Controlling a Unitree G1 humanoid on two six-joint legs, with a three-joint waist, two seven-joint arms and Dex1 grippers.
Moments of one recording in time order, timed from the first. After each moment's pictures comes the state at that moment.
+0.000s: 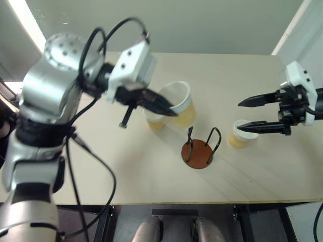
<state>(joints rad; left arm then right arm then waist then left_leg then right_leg) -1.23 0.75 -0.22 -0.05 -0.48 0.55 -1.56 -0.69 -1.20 -0.07 -0.23 0.64 0.82 1.30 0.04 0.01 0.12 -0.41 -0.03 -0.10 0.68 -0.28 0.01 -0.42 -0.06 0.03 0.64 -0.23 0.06</state>
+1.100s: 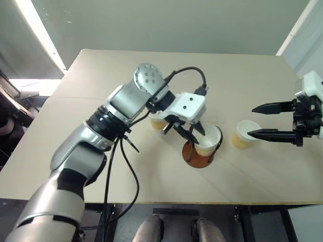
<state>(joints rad) -1.26 0.49 -0.59 0.26 -0.27 0.13 -1.56 -0.45 -1.24 -0.29 -0.38 0.71 0.89 1.18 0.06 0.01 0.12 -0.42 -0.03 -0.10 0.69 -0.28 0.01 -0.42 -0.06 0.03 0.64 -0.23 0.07</state>
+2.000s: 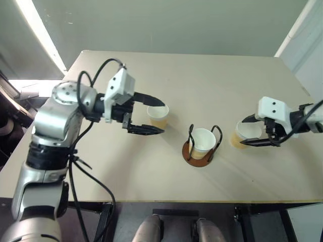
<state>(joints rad) -0.79 0.80 -0.03 -0.09 -0.48 0.55 -1.37 -0.64 -1.18 0.22 -0.06 0.22 0.51 1.28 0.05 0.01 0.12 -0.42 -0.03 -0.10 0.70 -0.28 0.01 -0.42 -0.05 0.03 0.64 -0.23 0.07</state>
